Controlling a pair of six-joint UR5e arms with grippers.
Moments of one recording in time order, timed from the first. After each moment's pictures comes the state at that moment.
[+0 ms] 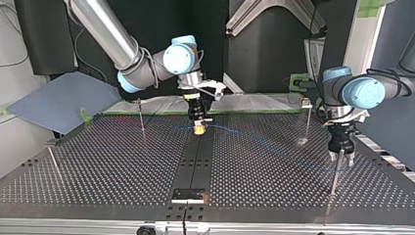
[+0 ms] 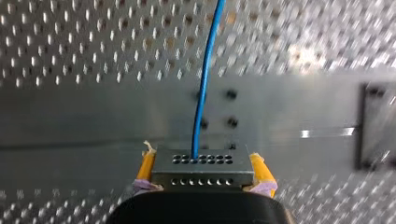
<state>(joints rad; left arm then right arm) 0.25 -1.77 -1.85 -2.51 -1.51 -2.19 2.37 -0.92 1.32 -0.43 1.79 1.64</state>
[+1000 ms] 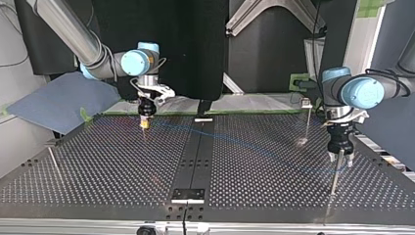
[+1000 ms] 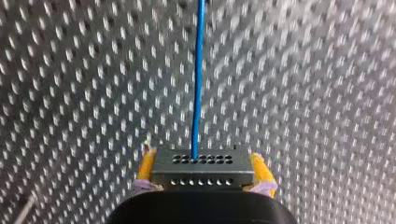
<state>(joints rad) 0.25 -1.78 -1.85 -2.50 -1.51 -2.19 2.10 -0.92 1.58 -0.69 1.83 1.76</state>
